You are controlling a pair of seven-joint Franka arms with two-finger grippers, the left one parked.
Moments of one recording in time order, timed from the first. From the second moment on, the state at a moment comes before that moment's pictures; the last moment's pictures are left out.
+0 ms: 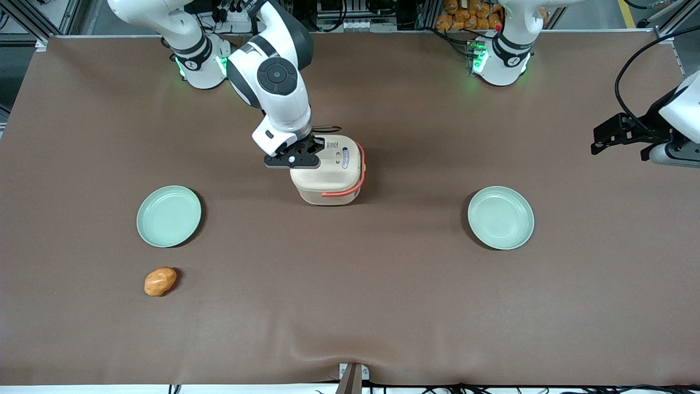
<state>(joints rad) 0.57 0.24 0.16 -1.91 -0.02 2.09 0.75</state>
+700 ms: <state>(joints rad) 0.57 0.24 0.16 -1.93 -0.02 2.13 0.76</state>
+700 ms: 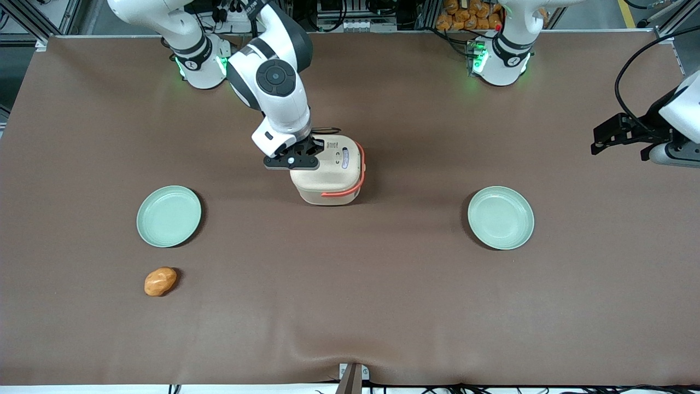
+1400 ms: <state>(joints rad) 0.46 0.22 0.14 -1.65 -0.02 1.76 0.74</state>
